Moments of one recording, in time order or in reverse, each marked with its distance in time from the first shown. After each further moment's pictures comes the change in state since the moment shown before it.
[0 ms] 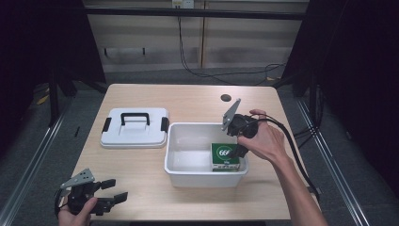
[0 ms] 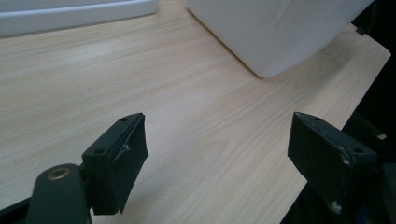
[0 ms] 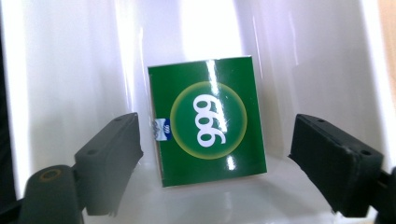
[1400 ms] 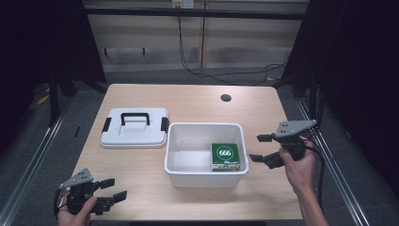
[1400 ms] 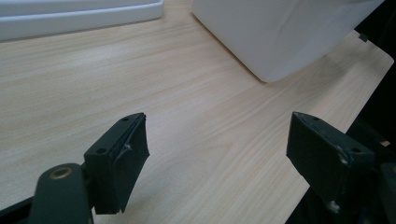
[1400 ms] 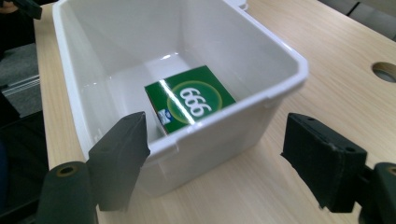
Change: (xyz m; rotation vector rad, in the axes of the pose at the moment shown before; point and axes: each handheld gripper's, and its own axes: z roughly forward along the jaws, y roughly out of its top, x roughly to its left) left arm 0.001 0.000 -0.002 -0.020 0.020 -0.014; right arm 0.045 -0.123 -0.028 -0.560 -0.186 0.314
